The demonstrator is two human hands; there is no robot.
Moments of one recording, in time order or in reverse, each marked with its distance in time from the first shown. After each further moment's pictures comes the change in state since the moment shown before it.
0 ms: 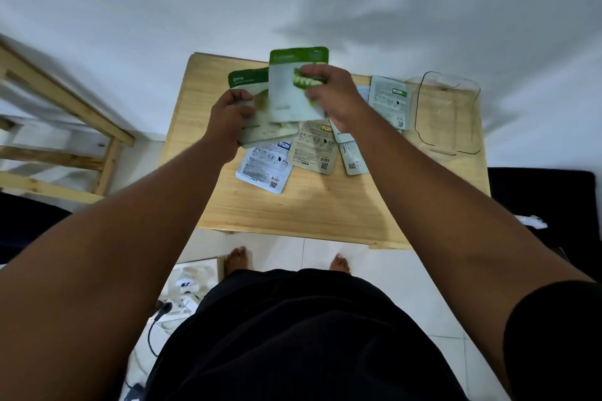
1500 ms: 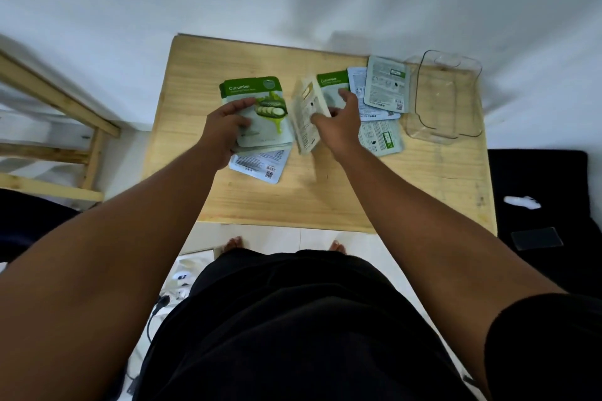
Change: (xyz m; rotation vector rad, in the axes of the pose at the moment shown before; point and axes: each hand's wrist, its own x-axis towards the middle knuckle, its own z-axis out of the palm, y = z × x) left_hand 0.007 -0.041 -0.009 0.057 -0.037 -0.103; right_hand -0.031 0.081 0.006 -0.103 0.425 0.108
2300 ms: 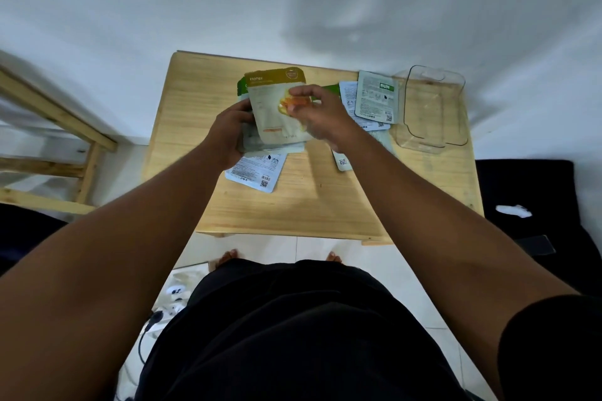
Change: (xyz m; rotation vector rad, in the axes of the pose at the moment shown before) left_hand -0.011 0.019 0.017 -0.083 -0.207 0.007; right_hand -0.005 -0.053 -0.010 0.008 -0.405 -0.093
